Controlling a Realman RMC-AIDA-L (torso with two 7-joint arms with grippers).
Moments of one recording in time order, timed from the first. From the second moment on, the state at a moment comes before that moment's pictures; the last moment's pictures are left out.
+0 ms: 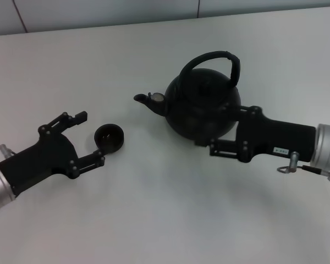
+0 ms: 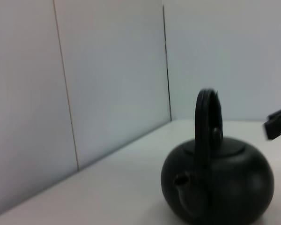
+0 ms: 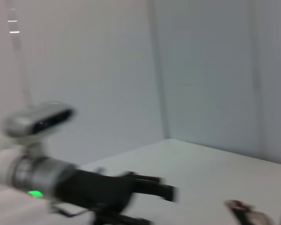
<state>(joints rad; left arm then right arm) -0.44 -2.07 0.94 0.25 1.49 1.33 -0.61 0.31 2.09 -1.05 -0.59 -1.52 -1.46 1.10</state>
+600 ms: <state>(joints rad) -0.35 -2.07 0.94 0.39 1.49 1.45 -0.70 0.22 2.09 -0.82 -0.47 -1.44 -1.47 0.98</state>
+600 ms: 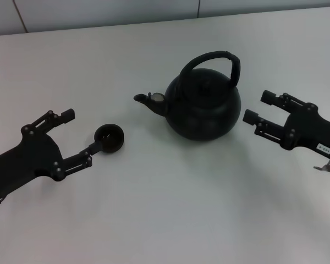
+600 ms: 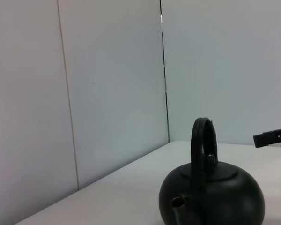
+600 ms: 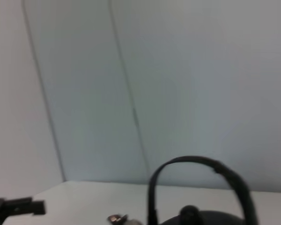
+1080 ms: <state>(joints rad) -0.35 -2.06 0.94 0.39 1.49 1.44 -0.70 0.37 2.08 -0.74 -0.34 -1.45 -1.31 0.99</state>
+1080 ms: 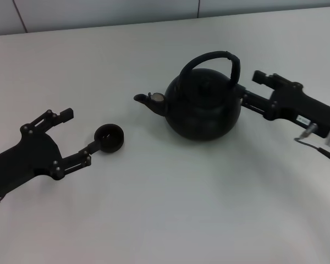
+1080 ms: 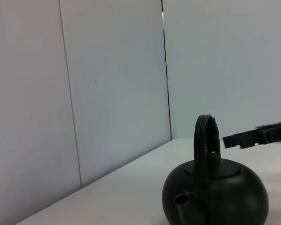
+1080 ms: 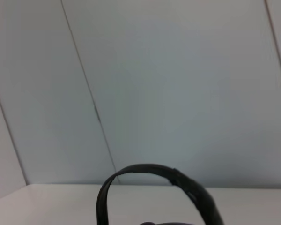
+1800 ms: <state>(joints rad) -0.35 -2.07 0.94 0.39 1.49 1.40 -0.69 0.46 2.08 -0.74 -0.30 -1.45 -1.17 0.99</state>
